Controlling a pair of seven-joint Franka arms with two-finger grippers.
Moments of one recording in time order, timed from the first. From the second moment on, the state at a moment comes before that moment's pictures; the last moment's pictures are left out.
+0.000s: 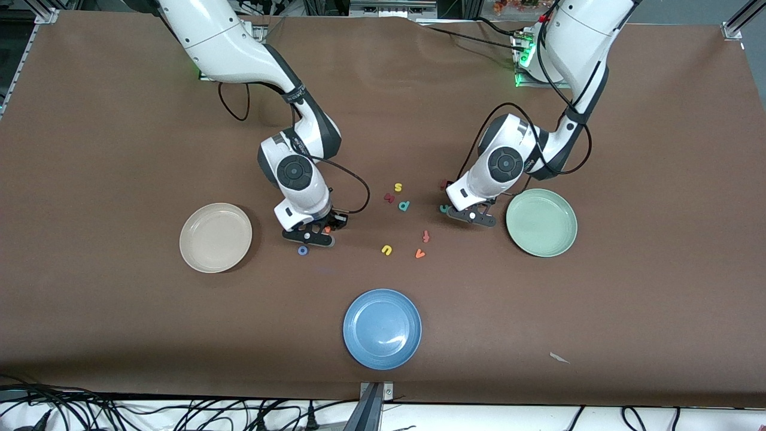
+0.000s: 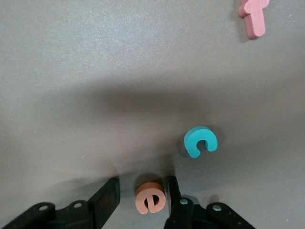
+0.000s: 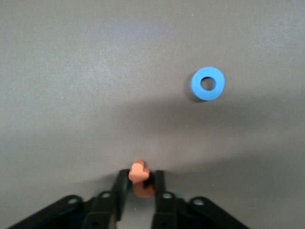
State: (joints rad) left arm -0.32 0.54 -0.20 -2.05 -0.07 2.46 -0.21; right arm 0.56 0.71 0.02 -1.72 -0.01 2.46 0.75
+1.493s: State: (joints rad) left arm -0.25 0.47 -0.19 -1.89 -0.07 2.17 -0.16; right arm 0.48 0.58 -0.16 -1.65 0.01 2.16 0.28
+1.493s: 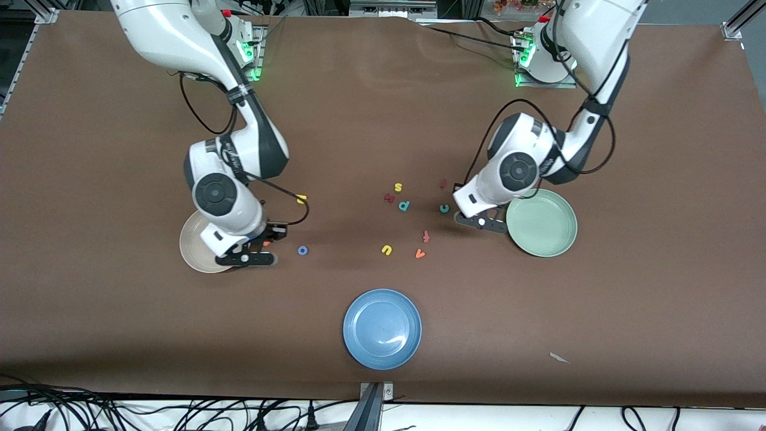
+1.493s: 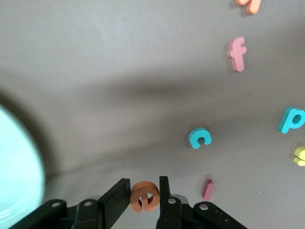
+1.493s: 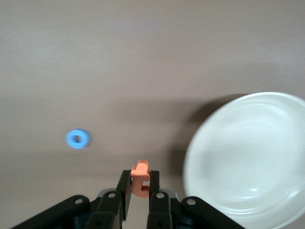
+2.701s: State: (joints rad) left arm 0.06 0.61 -0.18 -1.87 0.04 2.21 0.25; right arm 0.46 0.56 -0.29 -1.74 0.35 2.21 -0.01
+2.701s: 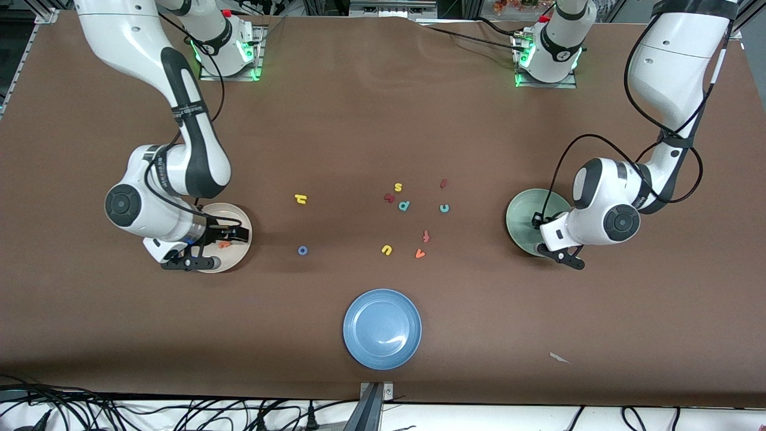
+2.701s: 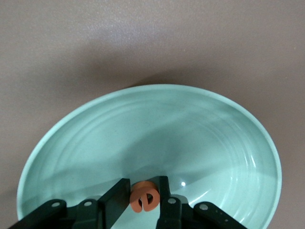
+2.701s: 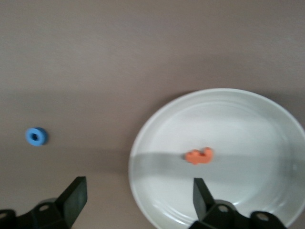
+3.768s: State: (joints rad) left arm 0.04 0.52 -0.42 -1.81 0.04 2.11 0.21; right arm 0.63 0.75 -0.29 -1.62 0.35 2.35 0.33
